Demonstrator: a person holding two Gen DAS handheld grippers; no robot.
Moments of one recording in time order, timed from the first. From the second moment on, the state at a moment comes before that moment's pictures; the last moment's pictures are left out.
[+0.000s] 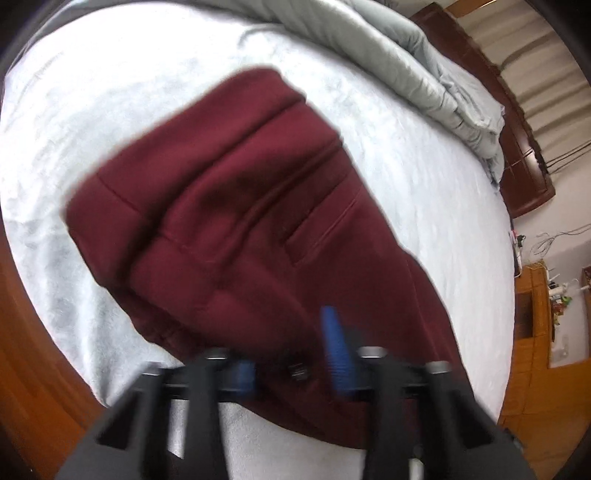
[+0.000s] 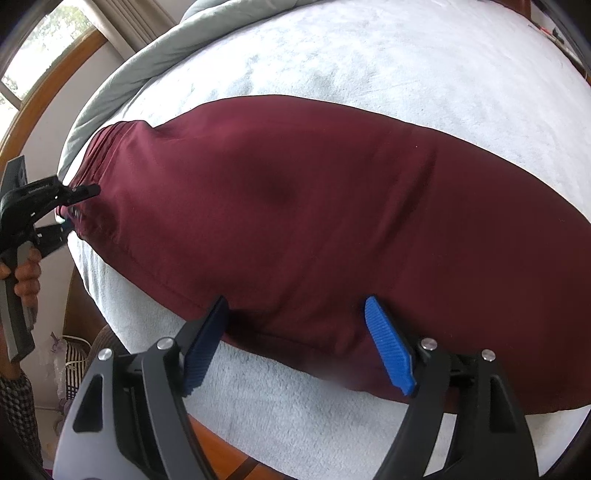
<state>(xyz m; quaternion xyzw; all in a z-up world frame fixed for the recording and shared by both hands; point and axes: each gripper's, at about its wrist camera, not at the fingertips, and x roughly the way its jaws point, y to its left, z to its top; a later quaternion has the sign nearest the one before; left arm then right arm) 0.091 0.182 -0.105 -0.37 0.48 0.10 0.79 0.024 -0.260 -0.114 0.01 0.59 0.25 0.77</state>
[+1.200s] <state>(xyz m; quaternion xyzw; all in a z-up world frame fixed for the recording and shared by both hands) 0.136 -0.080 -0.120 -0.10 0.58 -0.05 0.81 0.036 -0.396 -0.114 0.06 0.60 0.12 0.79</state>
